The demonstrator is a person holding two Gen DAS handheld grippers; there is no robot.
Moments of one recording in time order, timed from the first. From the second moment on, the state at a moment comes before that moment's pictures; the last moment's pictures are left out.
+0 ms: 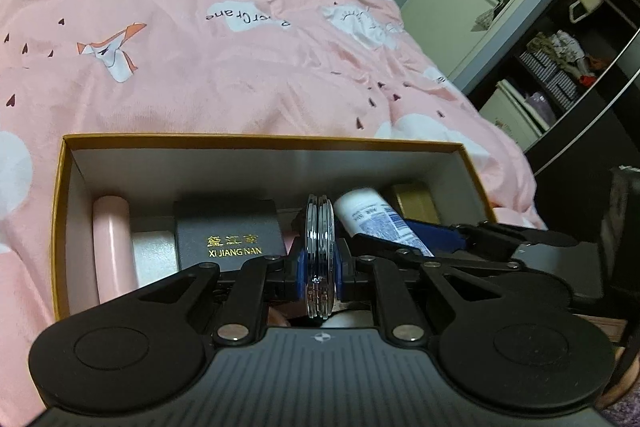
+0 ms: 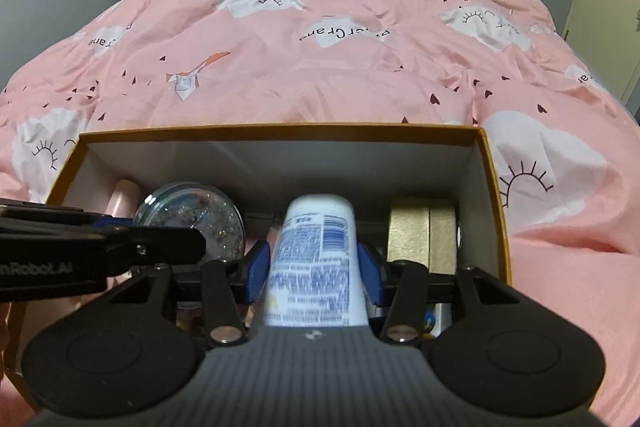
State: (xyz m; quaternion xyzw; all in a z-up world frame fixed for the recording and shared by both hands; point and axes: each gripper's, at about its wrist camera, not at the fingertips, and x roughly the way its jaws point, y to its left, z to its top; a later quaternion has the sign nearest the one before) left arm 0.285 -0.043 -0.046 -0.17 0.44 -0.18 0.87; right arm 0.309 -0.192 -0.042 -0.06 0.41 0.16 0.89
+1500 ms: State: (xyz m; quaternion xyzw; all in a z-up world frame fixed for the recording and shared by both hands) left arm 0.186 -0.057 0.027 -0.04 0.31 -0.06 0.95; right arm 0.178 -0.203 0.013 -0.04 0.23 0.12 0.96
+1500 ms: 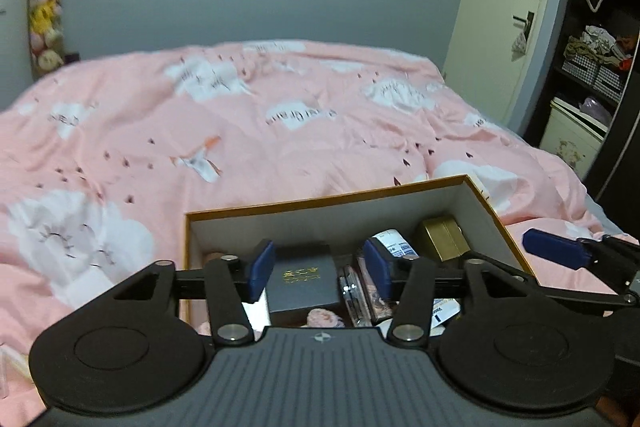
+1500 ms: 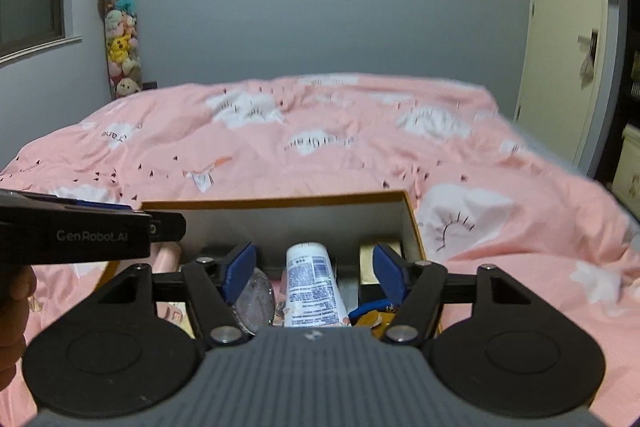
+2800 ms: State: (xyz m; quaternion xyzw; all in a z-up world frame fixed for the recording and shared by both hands) left arm 0.119 -0.034 -0.054 -0.08 0.36 0.03 0.93; right arm 0.130 -0.193 -0.060 -0.06 0.23 0.05 0.97
